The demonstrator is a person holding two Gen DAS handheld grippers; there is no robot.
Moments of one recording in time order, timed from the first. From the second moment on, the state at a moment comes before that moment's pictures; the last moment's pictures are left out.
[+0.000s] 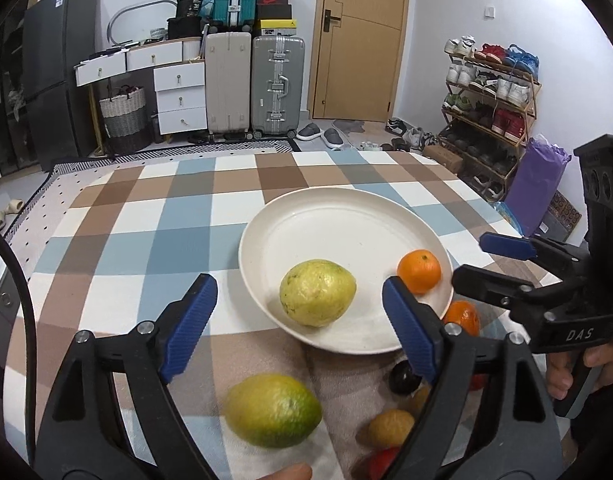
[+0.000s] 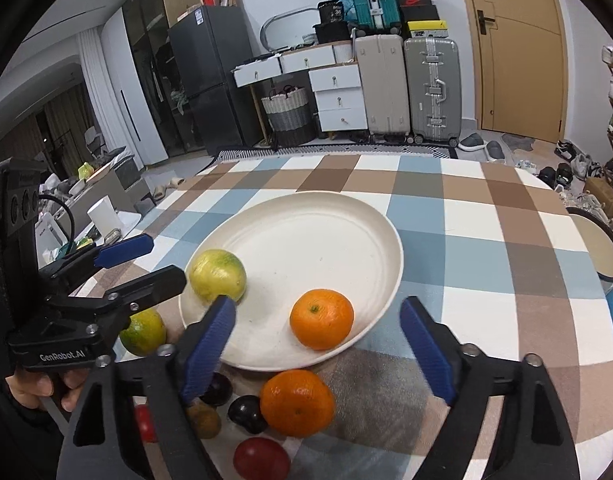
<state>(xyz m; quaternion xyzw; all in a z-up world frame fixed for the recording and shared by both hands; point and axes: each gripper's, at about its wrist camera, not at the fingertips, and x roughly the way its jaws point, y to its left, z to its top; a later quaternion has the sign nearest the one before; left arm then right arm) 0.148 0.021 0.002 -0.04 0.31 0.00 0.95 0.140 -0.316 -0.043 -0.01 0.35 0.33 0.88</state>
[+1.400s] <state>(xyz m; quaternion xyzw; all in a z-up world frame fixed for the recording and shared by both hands) 0.057 -0.011 -0.025 -0.03 0.36 0.00 0.93 0.067 -0.330 -0.068 -0.08 0.40 0.30 0.86</state>
